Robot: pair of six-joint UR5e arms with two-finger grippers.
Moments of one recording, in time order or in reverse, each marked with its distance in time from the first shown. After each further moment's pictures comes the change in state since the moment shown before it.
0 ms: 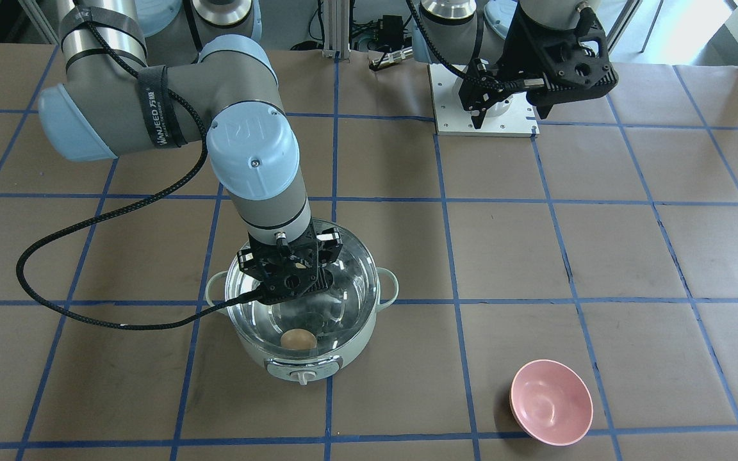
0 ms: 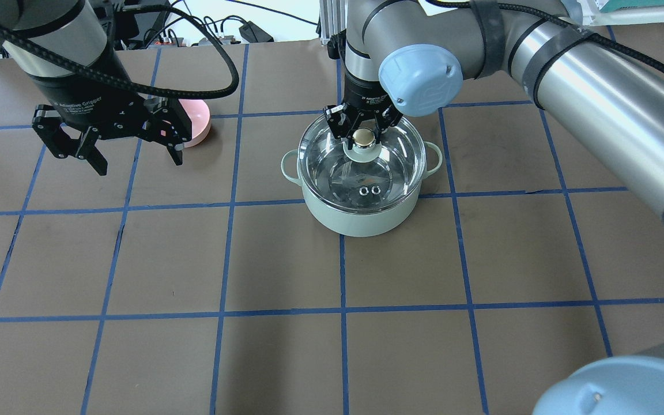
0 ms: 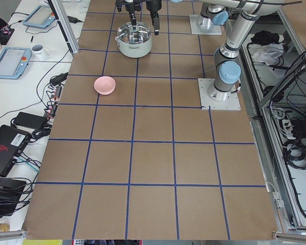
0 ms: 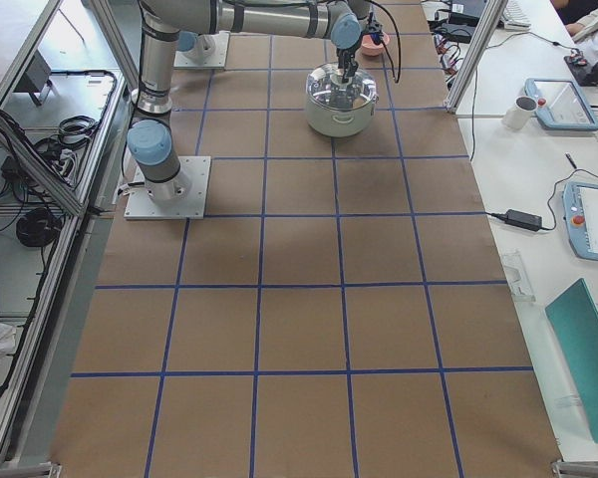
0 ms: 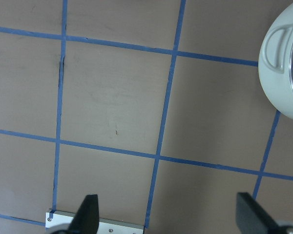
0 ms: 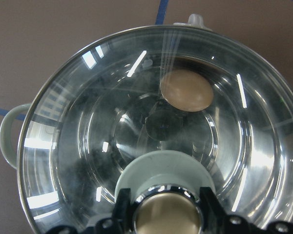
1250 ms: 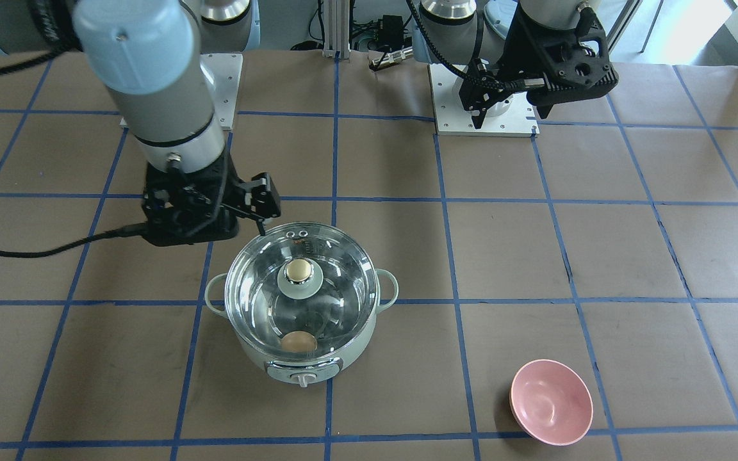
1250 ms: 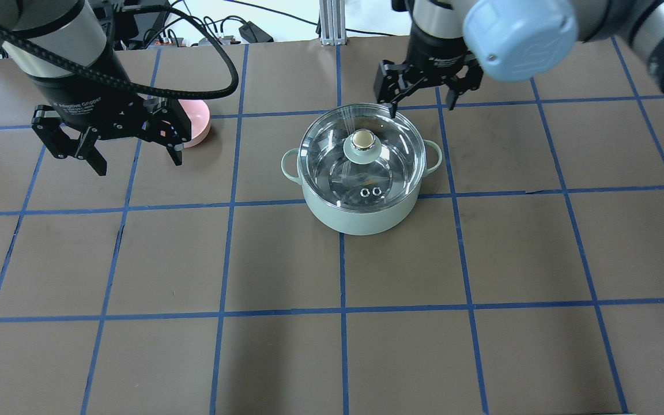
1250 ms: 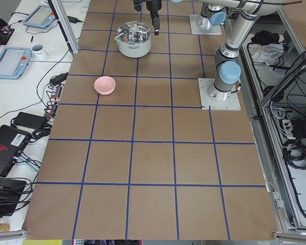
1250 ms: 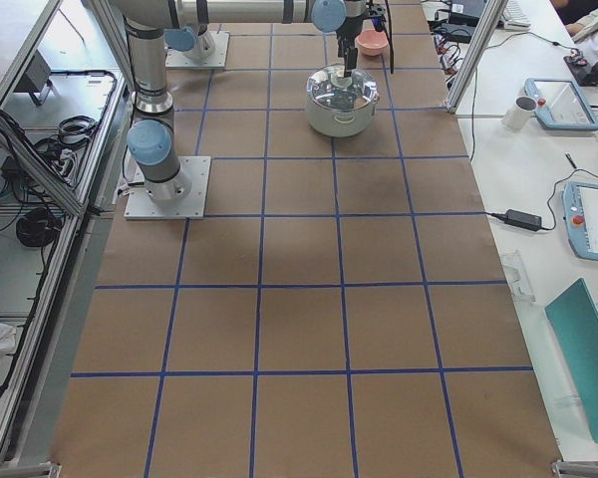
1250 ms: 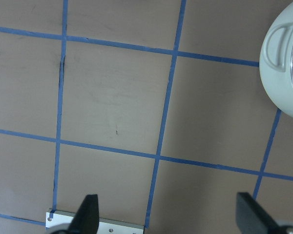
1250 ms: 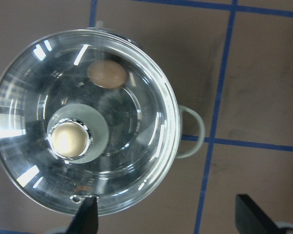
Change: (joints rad) left arm 0.001 0.000 0.000 0.000 0.001 -0.001; right arm -0.120 -0.187 0.020 0.116 -0.041 -0.003
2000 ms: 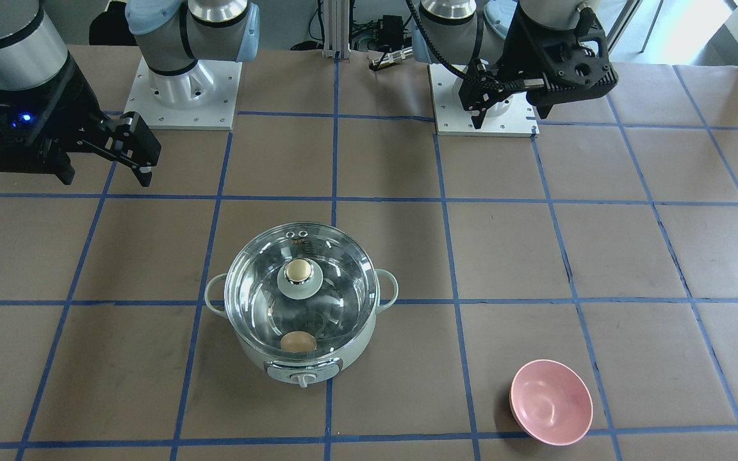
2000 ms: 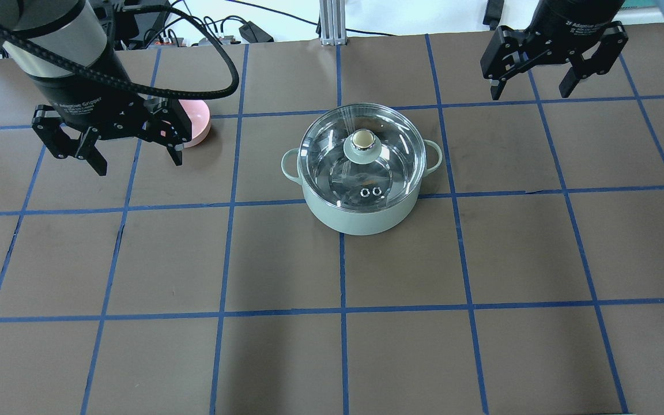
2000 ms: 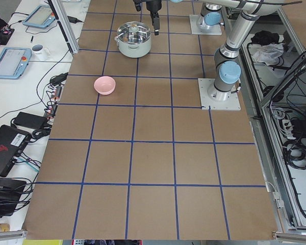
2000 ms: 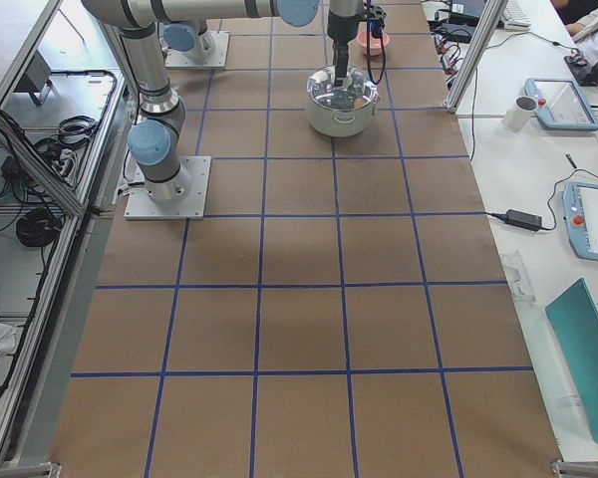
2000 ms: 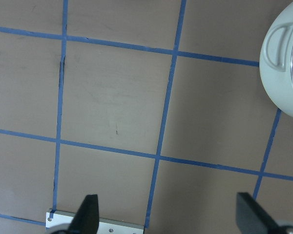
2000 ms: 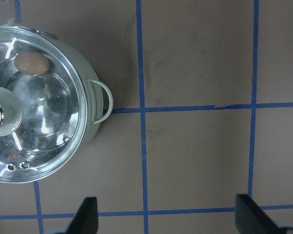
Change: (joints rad) left arm -0.001 0.000 0.000 0.000 0.001 -0.001; right arm -0.208 -0.154 0.001 0.177 -0.033 -0.059
